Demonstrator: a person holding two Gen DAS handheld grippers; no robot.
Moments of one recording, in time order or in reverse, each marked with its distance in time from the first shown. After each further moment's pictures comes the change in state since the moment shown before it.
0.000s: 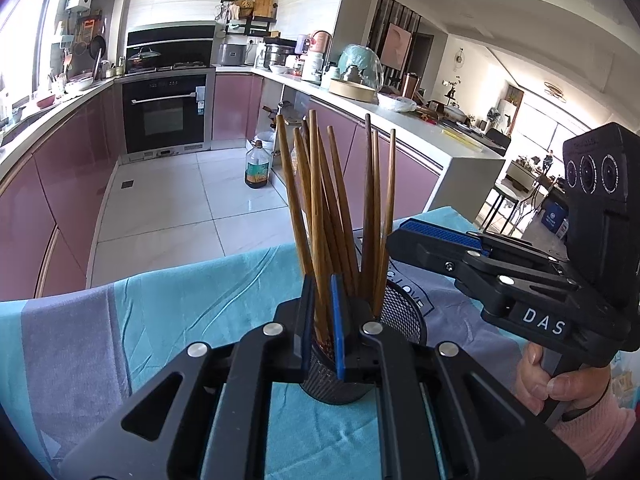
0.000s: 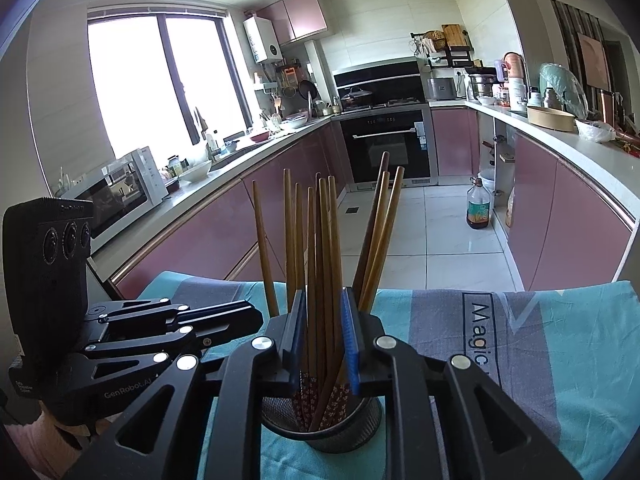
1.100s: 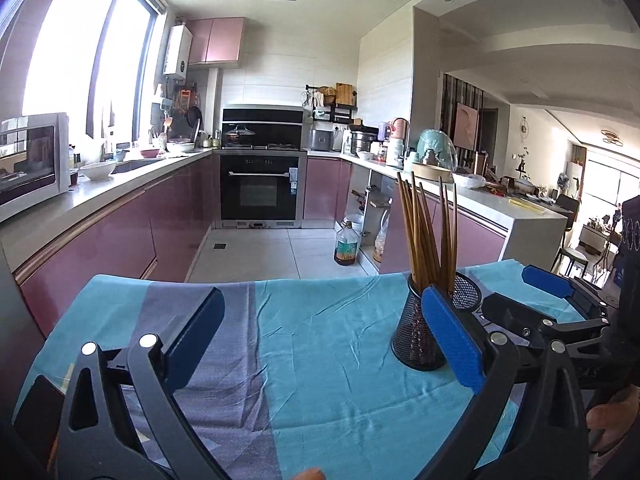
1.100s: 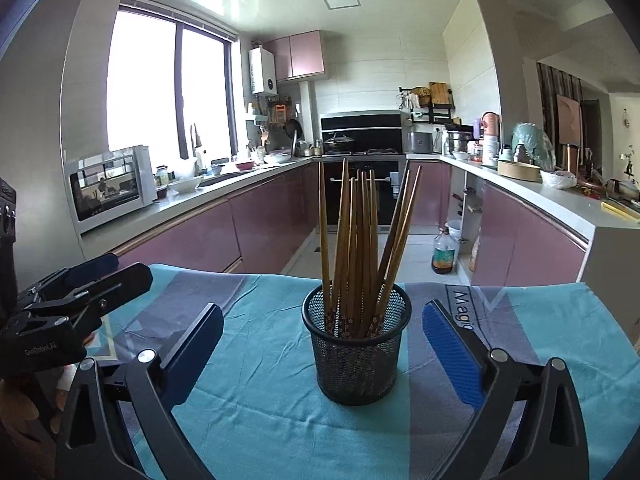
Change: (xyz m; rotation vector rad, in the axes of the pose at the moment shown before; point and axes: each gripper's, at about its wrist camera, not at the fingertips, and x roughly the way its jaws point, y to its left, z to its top) left arm -0.137 0.016 -0.104 -0.045 -0.369 0.341; right arm -0.052 0.073 -0.076 -0.117 -0.194 -0.175
